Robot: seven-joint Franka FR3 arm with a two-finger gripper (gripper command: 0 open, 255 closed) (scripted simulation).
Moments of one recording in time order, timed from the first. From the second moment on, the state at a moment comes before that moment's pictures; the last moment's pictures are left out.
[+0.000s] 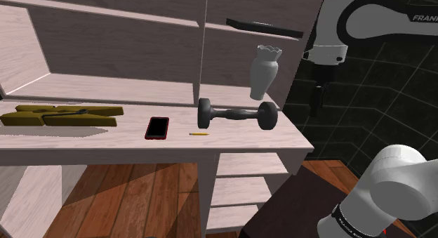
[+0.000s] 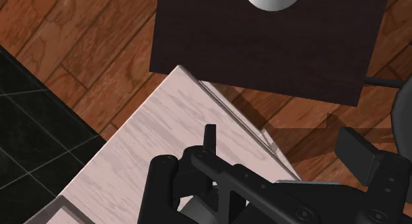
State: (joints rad) arm 0.01 -0.80 -0.05 -2.44 -0.09 1.45 -0.17
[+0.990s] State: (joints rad) arm 0.15 -0.47 -0.10 -2.39 -0.18 1.94 -0.52
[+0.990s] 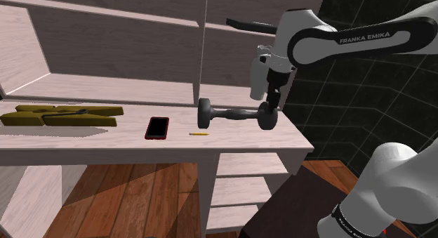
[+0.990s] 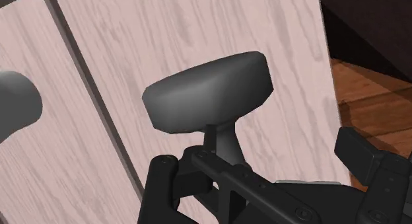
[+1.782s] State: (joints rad) arm 0.26 -0.22 -0.11 -2.30 -0.18 2.28 -0.77
